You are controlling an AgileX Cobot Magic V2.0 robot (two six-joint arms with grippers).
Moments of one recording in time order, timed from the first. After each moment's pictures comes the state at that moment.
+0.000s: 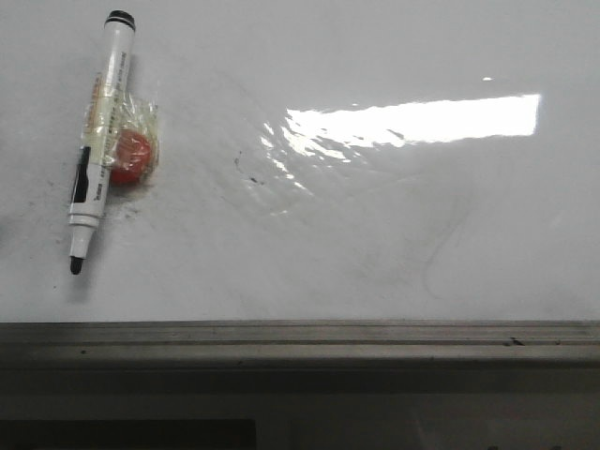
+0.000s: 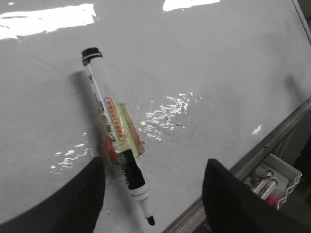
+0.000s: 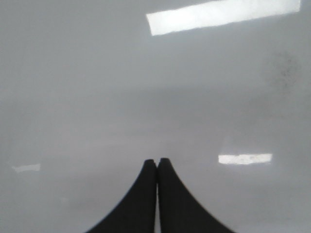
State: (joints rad) left arm -0.82 0.67 -0.23 -0.14 -0.15 0.04; right arm 0.06 0.18 -0.22 0.07 0.32 0.04
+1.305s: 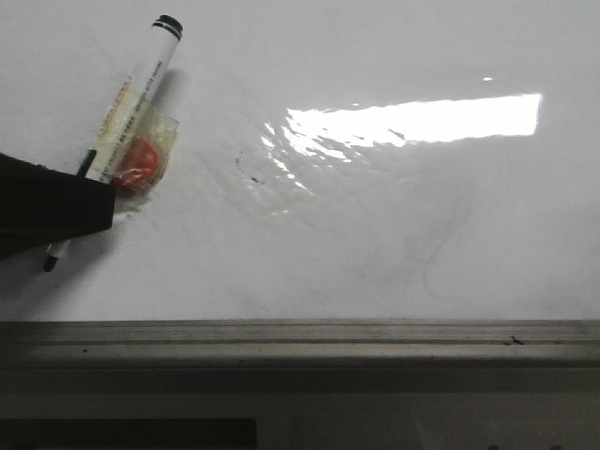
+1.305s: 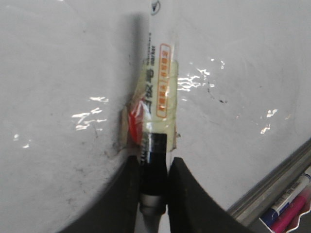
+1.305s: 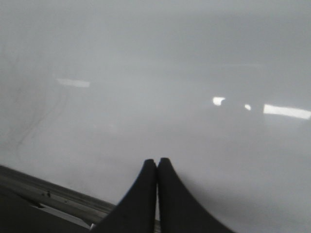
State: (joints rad) left arm -0.84 1.04 -0.24 -0.24 -0.41 0.03; right arm 0.31 0.42 -0.33 0.07 0.44 0.02
